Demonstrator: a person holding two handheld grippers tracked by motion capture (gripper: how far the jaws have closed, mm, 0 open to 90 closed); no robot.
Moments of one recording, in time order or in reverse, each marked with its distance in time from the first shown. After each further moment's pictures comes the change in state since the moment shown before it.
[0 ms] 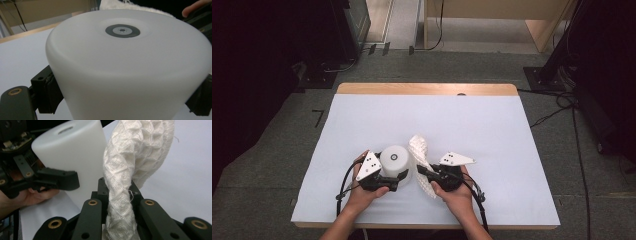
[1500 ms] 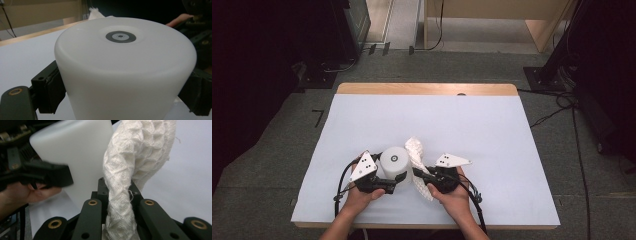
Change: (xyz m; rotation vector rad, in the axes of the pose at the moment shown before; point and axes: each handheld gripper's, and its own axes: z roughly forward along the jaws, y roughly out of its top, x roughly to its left) left arm -0.001 0.006 -0.013 -0.056 -0.082 -0.020; right arm 0.009 0.000 0.005 0.009 0.037 -0.007
